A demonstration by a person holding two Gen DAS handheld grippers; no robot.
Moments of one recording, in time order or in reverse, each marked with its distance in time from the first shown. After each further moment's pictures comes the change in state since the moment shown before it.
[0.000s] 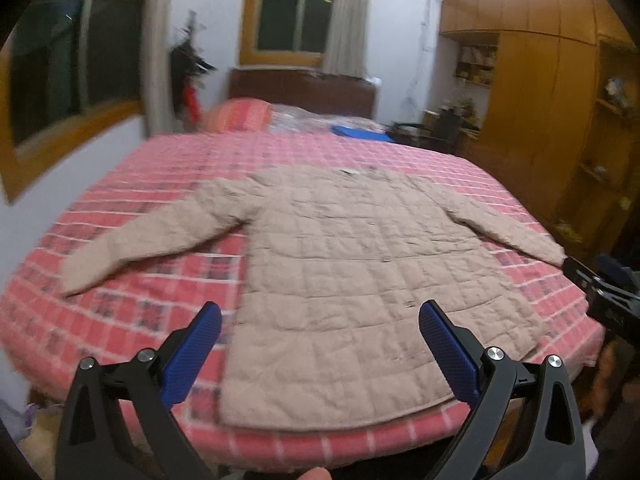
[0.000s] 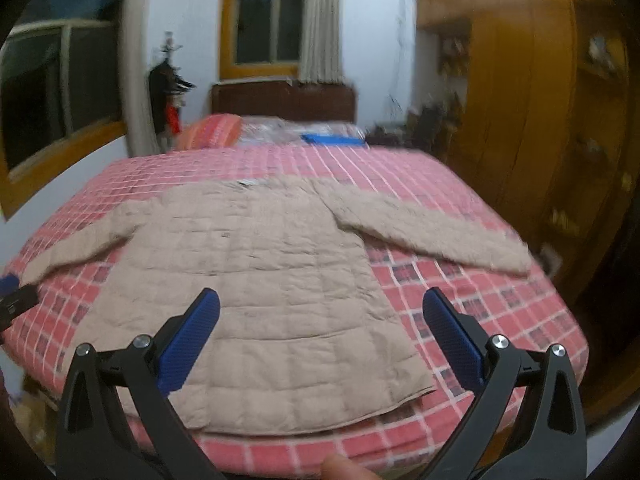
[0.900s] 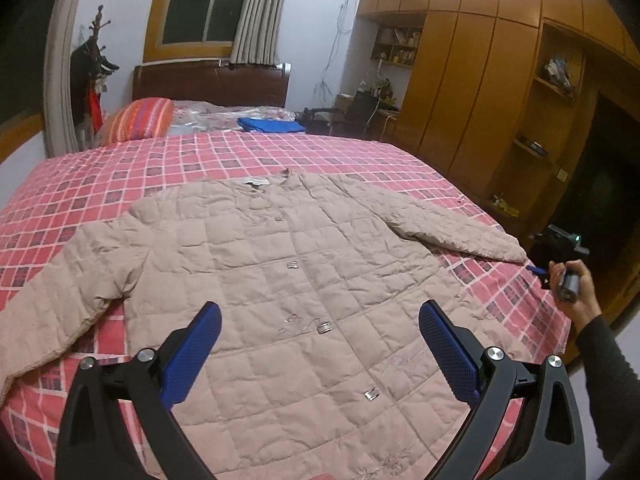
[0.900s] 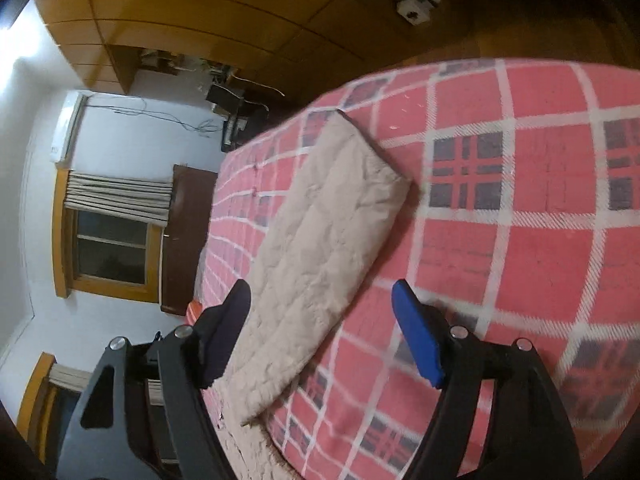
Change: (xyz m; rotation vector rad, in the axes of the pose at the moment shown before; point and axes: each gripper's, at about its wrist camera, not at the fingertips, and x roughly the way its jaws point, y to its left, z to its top) left arm 0.124 -0.030 0.077 0.132 0.046 -0.213; right arm 0.224 -0.396 -0.045 1.348 0.071 0.136
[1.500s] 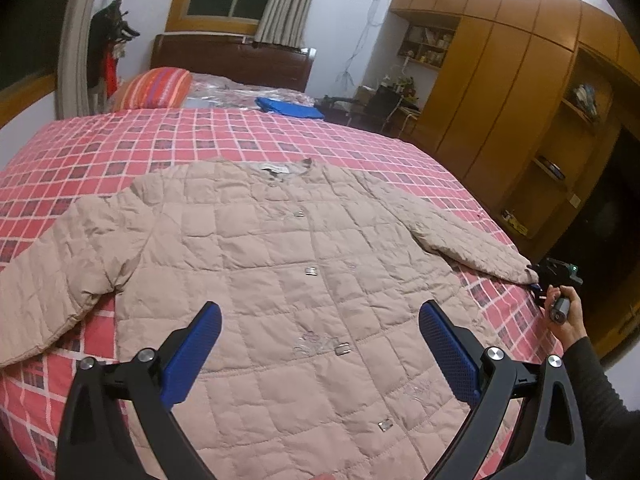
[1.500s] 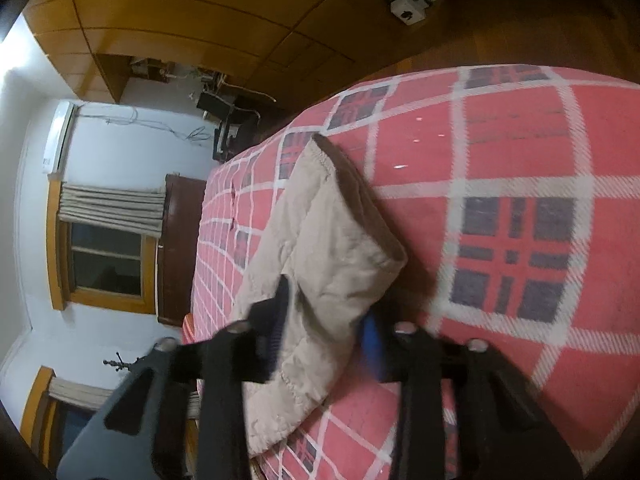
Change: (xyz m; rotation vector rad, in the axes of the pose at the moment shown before) left arm 0.031 0.034 0.016 -0.129 0.048 0.021; right arm 0.047 -0.011 0.056 0.001 -0.033 0.001
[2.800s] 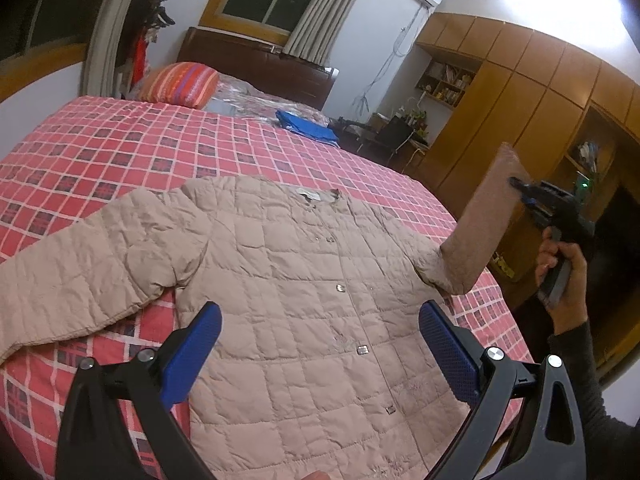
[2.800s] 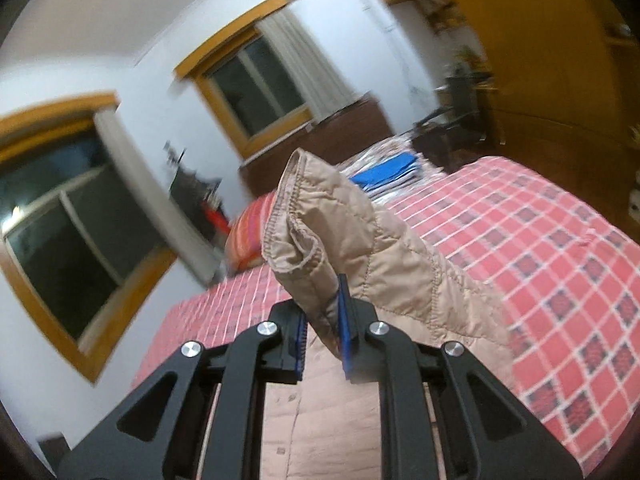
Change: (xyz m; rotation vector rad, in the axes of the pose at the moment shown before) left arm -0.070 0.070 0.008 -0.147 -0.079 -0.044; right arm -0.036 0.348 -0.311 -0.989 0.096 0.292
